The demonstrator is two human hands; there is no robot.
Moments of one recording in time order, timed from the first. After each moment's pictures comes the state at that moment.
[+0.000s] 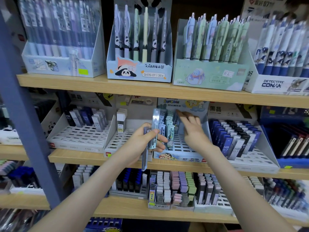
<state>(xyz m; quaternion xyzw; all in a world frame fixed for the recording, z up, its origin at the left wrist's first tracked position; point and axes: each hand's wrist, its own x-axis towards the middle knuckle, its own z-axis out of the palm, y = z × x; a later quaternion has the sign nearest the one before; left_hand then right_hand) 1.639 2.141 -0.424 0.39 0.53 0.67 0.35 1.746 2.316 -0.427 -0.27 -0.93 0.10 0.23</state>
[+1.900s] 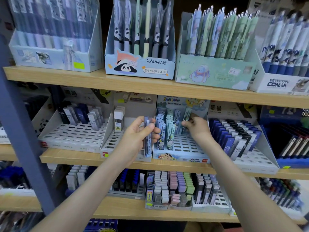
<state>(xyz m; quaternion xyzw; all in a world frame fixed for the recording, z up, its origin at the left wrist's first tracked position) 1.627 2.145 -0.434 0.38 0.45 0.74 0.31 1.735 2.334 -0.418 -0.41 -0.82 0.31 0.27</state>
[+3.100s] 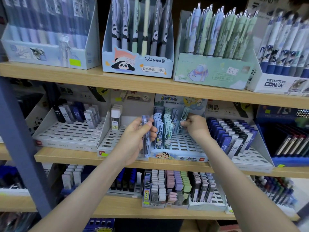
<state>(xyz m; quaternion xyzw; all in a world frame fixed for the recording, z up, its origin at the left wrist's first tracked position) 1.630 2.151 -0.432 0.34 0.45 0.76 0.33 1.733 2.342 -0.417 -0.43 -0.80 0.31 0.26</state>
